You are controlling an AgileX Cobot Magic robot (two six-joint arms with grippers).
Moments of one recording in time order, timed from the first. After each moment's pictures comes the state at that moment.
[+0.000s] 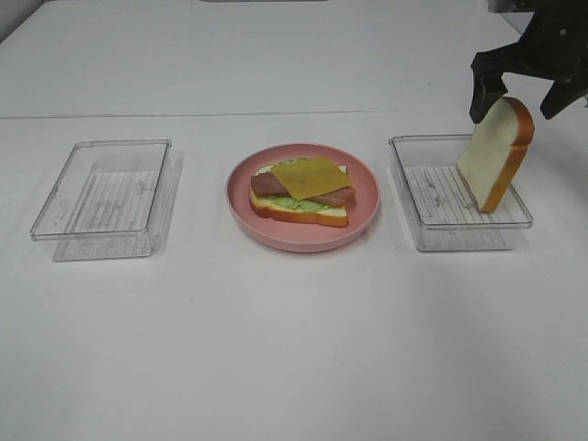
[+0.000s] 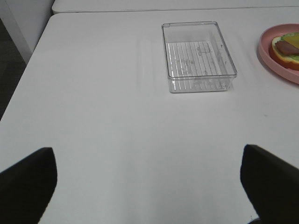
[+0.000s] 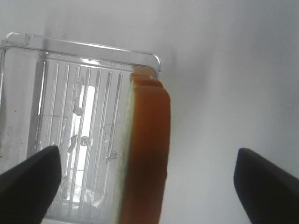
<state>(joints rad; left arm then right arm) 0.05 0.00 -0.52 -0.02 1.08 0.01 -0.02 2.23 -1.97 0.04 1.12 -0.11</state>
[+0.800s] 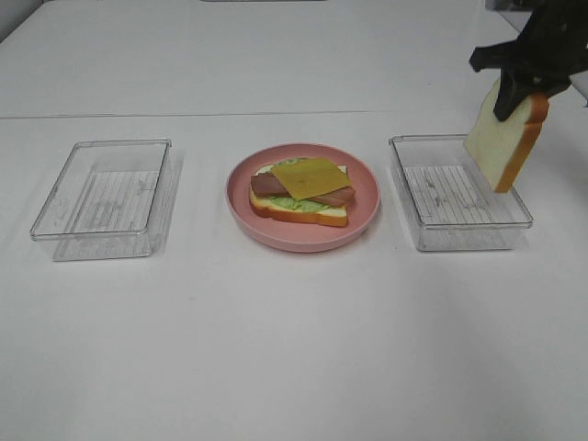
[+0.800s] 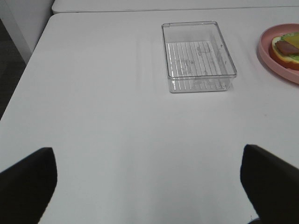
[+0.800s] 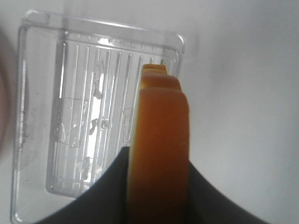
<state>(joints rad) 0.05 0.00 -0.52 -0.02 1.08 0.01 -0.02 2.20 -1.97 0.09 1.17 -0.12</state>
